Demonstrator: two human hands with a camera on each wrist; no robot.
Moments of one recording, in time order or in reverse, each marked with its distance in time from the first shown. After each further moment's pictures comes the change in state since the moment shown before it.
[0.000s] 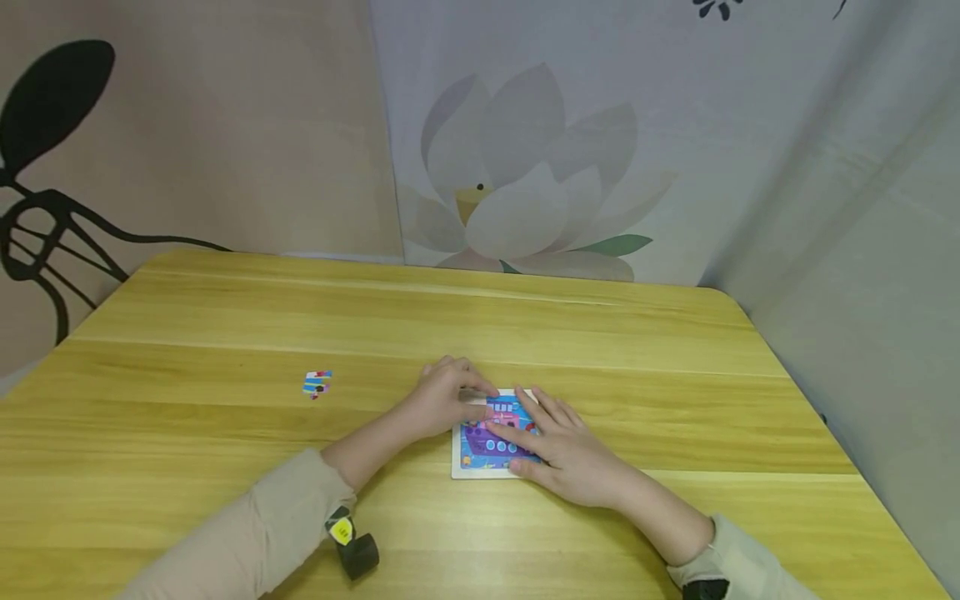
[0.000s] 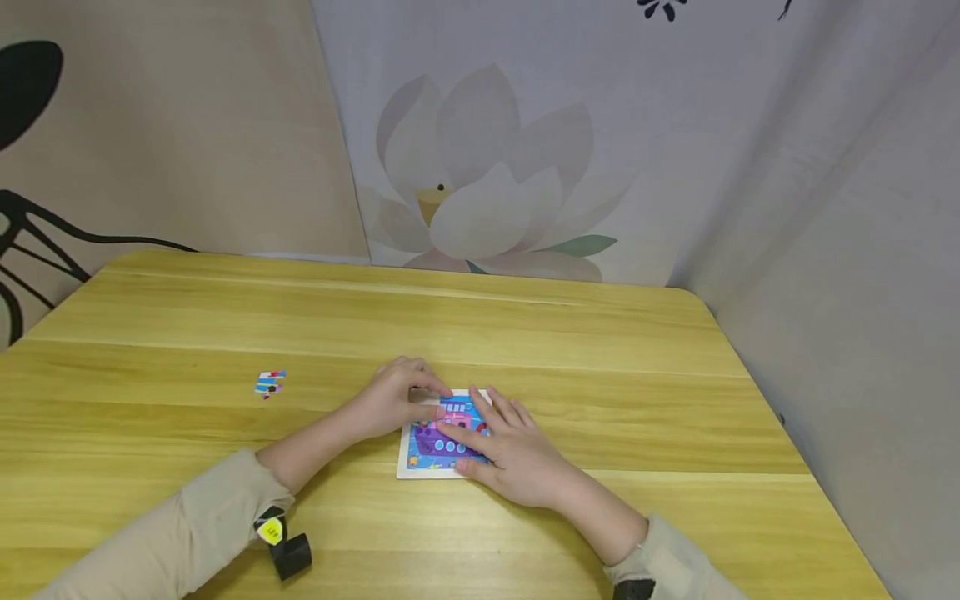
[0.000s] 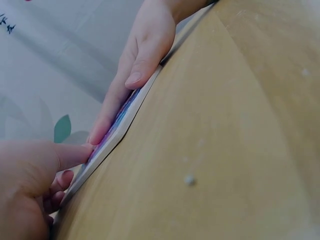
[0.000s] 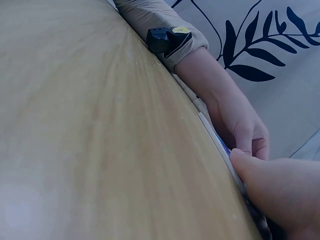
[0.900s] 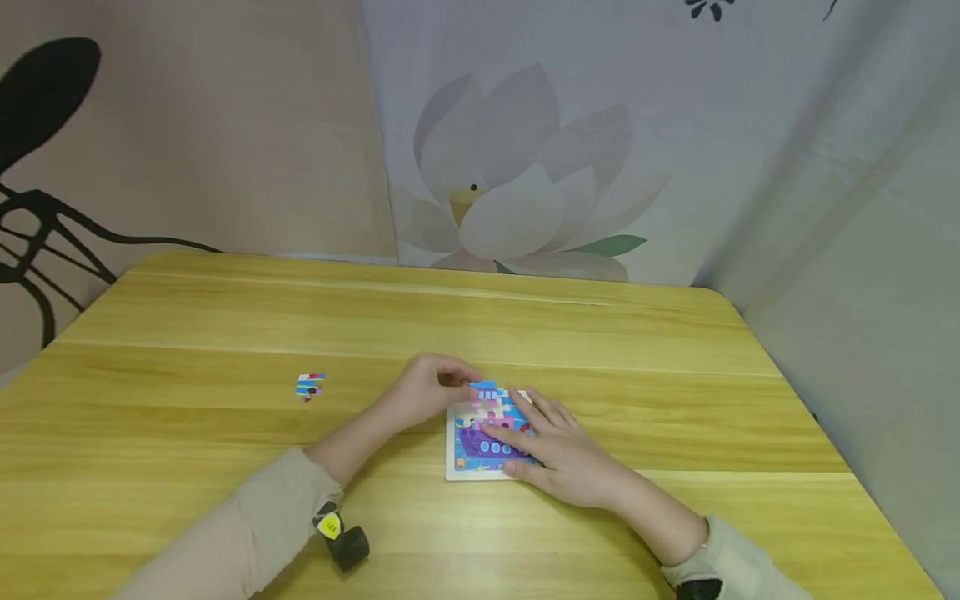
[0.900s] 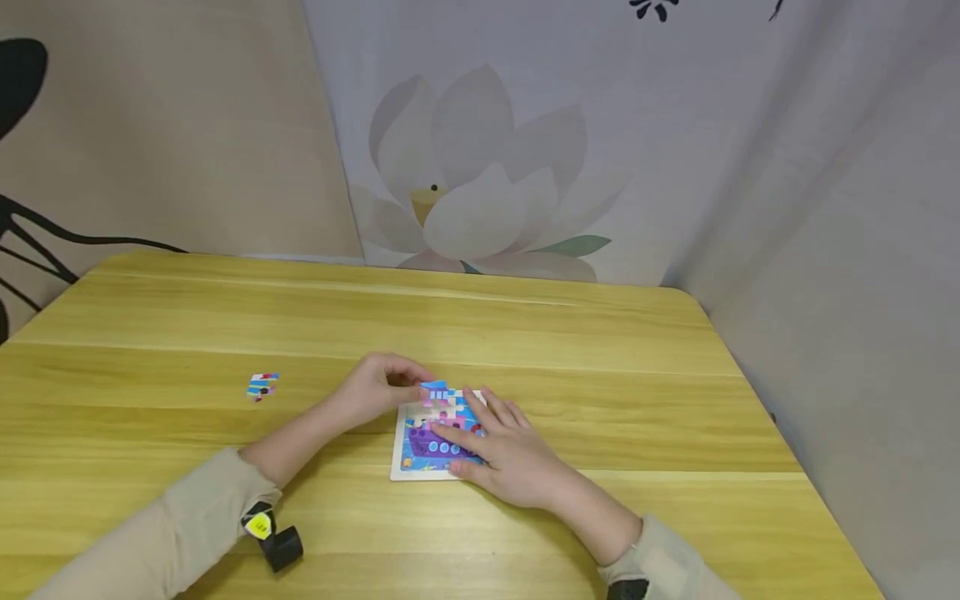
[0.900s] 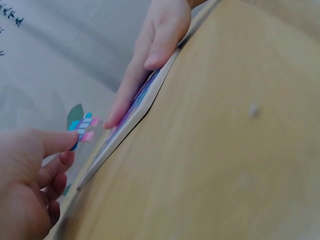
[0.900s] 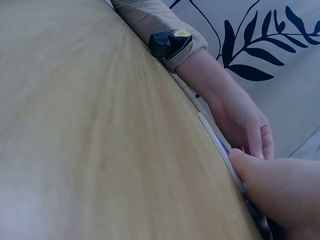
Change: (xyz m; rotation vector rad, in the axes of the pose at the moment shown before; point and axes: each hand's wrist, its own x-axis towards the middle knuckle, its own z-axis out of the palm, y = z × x) left_hand 0.001 -0.003 -0.012 -0.340 0.057 -0.117; right_hand 0.000 0.000 0.000 0.008 -0.004 0.019
